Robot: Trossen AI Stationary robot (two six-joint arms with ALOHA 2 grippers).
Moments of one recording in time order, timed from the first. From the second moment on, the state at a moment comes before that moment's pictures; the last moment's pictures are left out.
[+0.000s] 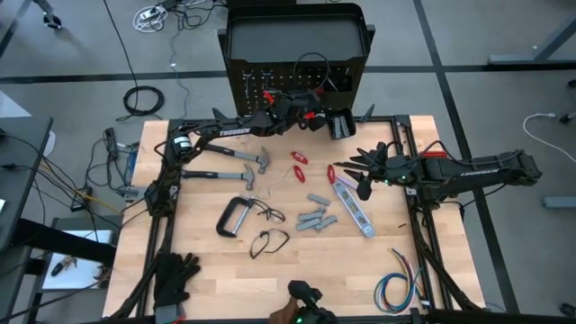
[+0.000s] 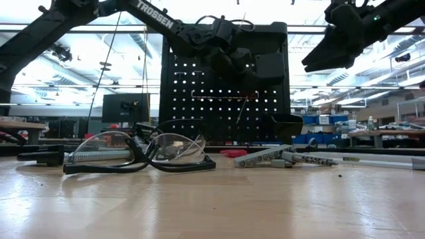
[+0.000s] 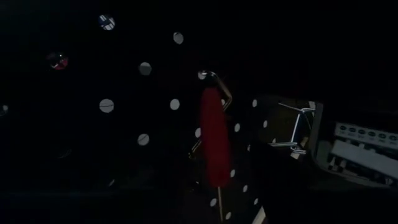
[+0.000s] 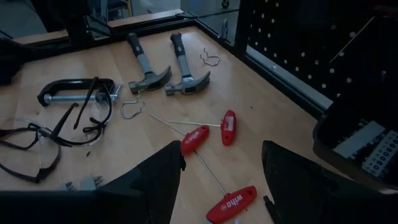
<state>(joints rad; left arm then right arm) 0.43 2.15 1.77 0.09 -0.49 0.36 0.01 0.73 0.52 -0.26 0.45 0.25</state>
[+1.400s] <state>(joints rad) 0.42 2.15 1.79 0.07 -0.60 0.36 0.01 0.73 0.52 -0.26 0.45 0.25</state>
